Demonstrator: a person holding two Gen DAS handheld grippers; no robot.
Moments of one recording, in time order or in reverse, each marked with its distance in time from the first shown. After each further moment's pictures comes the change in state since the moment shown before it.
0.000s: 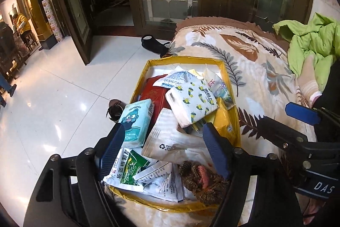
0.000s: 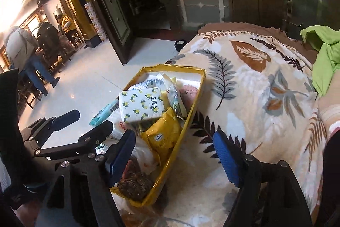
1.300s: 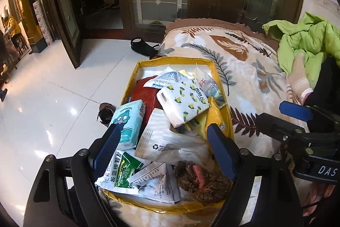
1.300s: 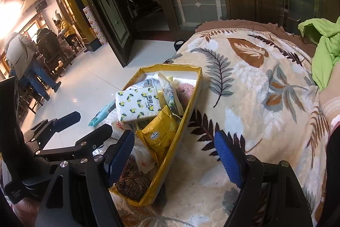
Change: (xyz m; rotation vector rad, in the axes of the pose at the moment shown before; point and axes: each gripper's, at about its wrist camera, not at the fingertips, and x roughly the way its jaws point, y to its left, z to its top) left arm 0.000 0.003 -0.004 0.014 -0.019 -0.083; right arm -0.002 -0.010 -0.005 0.034 -0.004 0.018
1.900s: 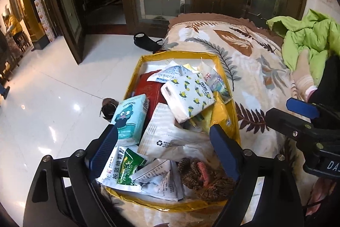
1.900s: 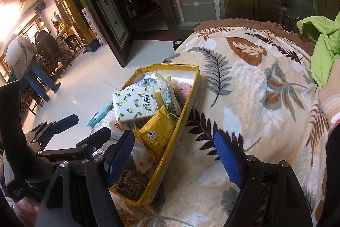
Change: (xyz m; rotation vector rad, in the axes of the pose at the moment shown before) left arm 0.007 -0.002 0.000 0.009 0.034 0.029; right arm -0.001 -0.005 0.000 0.013 0.001 -0.001
